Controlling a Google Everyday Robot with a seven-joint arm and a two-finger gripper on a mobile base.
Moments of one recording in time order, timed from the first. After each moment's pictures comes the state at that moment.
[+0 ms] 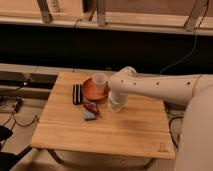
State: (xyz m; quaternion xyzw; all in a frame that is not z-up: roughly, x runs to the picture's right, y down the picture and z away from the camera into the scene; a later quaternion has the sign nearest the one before) arm 0.044 0.124 0.796 -0.31 0.11 0.43 0.85
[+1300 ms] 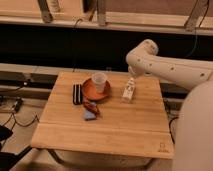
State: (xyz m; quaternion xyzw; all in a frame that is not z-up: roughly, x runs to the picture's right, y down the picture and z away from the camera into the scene) arm 0.205 -0.073 0.792 -0.04 0.11 0.59 0.80
